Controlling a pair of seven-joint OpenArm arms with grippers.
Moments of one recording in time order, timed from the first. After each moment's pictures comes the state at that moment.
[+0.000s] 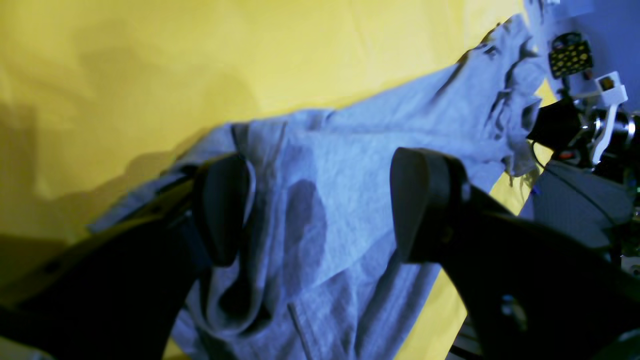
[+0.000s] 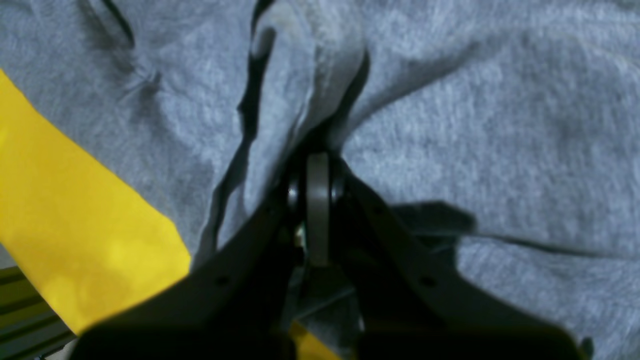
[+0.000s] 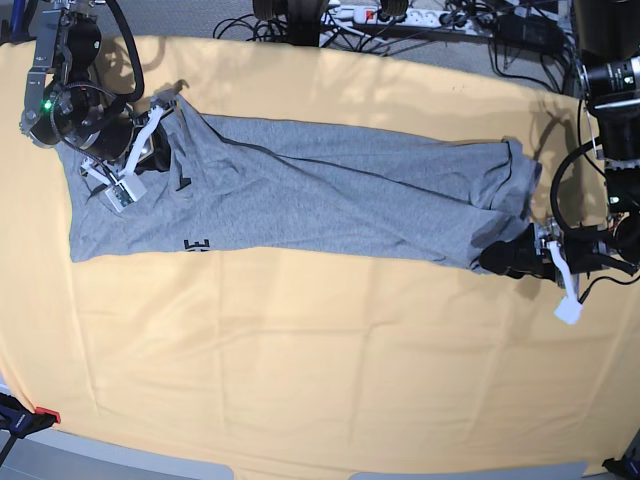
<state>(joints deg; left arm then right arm) -24.9 -35.2 -4.7 54.6 -82.8 -43.9 81.2 -14.8 17.3 16.1 104.9 35.4 41.6 -62.7</state>
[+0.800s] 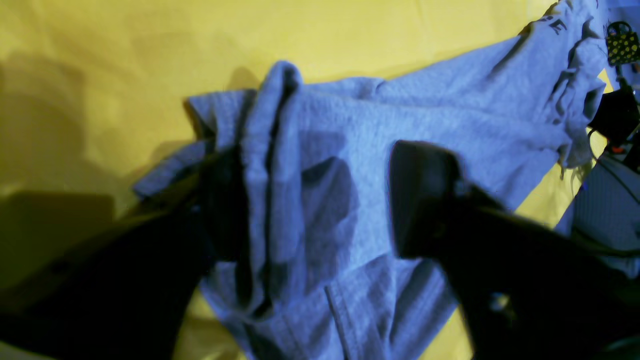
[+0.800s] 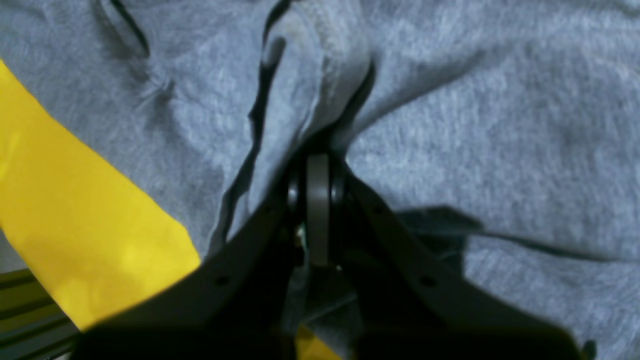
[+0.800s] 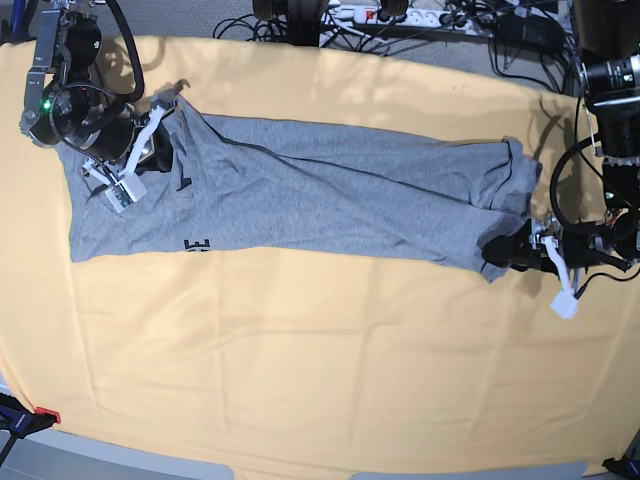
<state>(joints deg) -23.9 -35.0 -4.7 54.6 -74.4 -43.9 77.0 -14.8 17.3 16.1 104.9 36.9 41.6 -62.7</state>
